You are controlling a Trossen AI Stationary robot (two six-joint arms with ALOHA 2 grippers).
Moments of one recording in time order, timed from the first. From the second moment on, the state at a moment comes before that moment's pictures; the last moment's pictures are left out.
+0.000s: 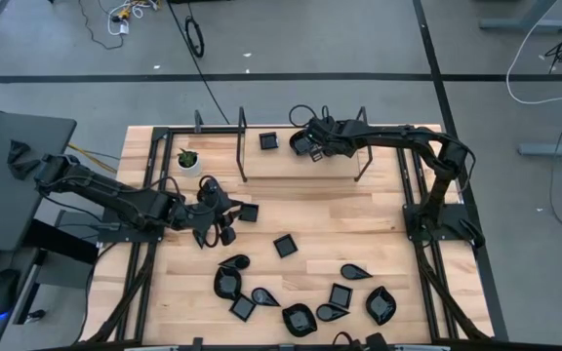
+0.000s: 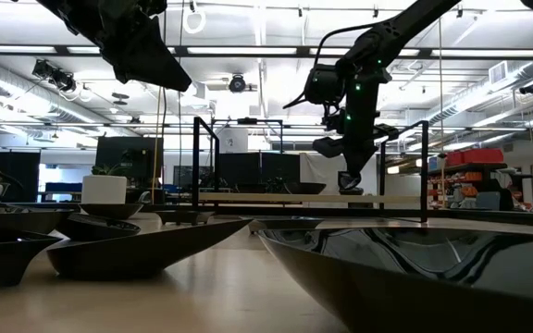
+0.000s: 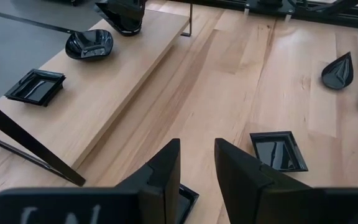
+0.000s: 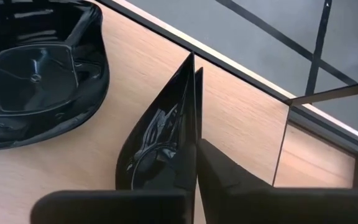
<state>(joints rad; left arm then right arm) -0.29 1.12 0.70 -0.19 -0.62 -0.38 -0.50 1.80 1.28 -0.73 0.53 0.52</state>
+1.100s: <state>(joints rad) -0.29 1.12 0.70 -0.19 -0.62 -0.38 -0.32 1.74 1.28 -0.69 0.49 0.32</state>
